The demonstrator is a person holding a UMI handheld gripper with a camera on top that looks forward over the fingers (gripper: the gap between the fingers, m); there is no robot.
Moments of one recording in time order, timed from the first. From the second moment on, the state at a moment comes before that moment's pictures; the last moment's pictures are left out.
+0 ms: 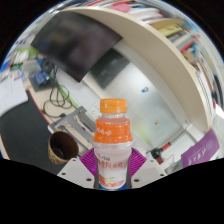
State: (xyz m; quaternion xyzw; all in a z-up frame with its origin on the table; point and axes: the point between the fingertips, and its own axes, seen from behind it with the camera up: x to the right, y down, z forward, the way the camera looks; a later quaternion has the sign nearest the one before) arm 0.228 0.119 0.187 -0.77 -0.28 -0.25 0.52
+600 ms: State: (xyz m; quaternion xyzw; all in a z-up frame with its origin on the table) arm 0.262 0.156 0.078 -0.82 0.02 0.01 0.57
